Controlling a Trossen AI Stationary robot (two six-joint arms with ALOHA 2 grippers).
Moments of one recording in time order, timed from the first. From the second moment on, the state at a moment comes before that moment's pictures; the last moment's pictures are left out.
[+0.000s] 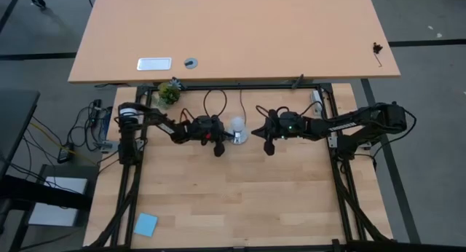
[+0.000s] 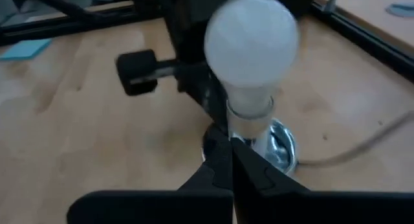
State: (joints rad) left arm 0.27 1.91 0.63 0.84 0.12 -0.06; right arm -0.20 1.40 0.48 0.50 -0.04 0.09
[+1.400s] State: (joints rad) left arm 0.21 1.55 0.63 0.55 0.13 -0.06; right arm -0.21 1.64 0.47 0.76 -0.05 0.14
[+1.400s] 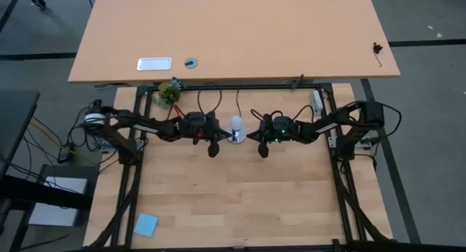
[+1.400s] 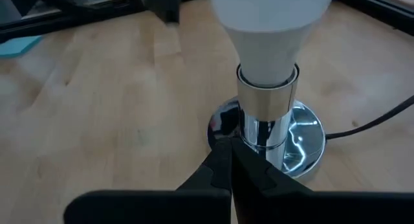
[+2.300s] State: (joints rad) left arm 0.20 1.46 0.63 0.45 0.12 -0.11; right arm -0.30 1.70 0.58 0.72 -0.02 0.13
